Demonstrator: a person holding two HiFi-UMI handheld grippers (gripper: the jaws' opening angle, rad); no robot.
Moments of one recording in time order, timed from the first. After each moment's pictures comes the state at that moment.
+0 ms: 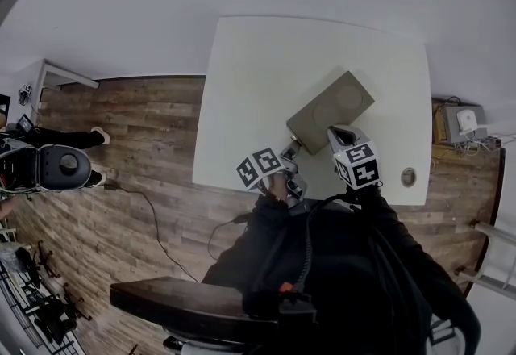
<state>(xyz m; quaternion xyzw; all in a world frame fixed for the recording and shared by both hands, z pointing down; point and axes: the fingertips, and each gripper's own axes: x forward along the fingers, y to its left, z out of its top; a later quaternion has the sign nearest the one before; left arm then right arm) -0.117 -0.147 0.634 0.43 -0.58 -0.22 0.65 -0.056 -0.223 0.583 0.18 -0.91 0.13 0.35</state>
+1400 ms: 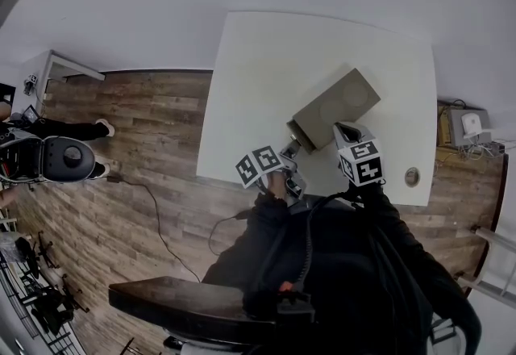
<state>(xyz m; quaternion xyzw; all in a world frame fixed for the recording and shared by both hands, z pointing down) -0.126 -0.129 0.635 0.42 -0.59 -0.22 0.65 -0.056 -0.225 0.584 0.19 -0.91 0.13 0.35</state>
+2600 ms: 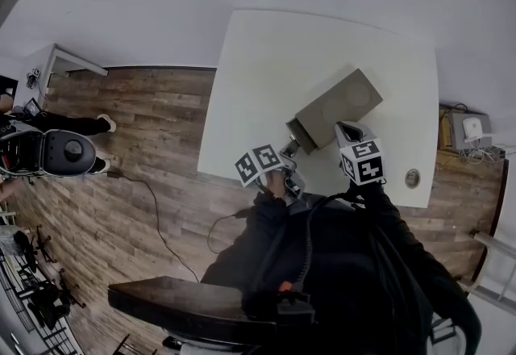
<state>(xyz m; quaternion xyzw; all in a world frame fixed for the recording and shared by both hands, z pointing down) -0.132 -0.119 0.636 0.41 -0.60 -0.20 0.65 -0.058 -0.224 0.584 0.19 -0.91 0.13 0.35</state>
